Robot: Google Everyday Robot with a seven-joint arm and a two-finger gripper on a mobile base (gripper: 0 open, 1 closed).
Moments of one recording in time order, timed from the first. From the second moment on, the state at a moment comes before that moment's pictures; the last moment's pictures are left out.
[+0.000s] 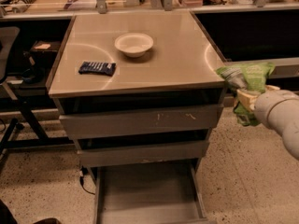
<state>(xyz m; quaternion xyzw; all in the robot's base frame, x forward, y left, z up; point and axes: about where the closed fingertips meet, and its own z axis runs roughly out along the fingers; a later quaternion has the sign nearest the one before) 0.568 -0.308 0.834 -0.12 0.81 -0.09 0.57</state>
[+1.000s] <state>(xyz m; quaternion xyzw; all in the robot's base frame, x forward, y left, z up) 0.594 -0.296 0.891 -0.14 0.78 -0.09 0.61</state>
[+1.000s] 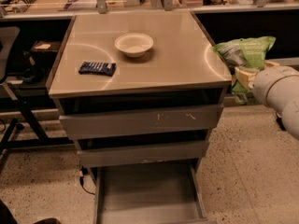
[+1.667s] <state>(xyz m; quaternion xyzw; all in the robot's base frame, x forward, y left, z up) 0.659 -0.231 0.945 -0.19 0.75 -0.07 0.63</state>
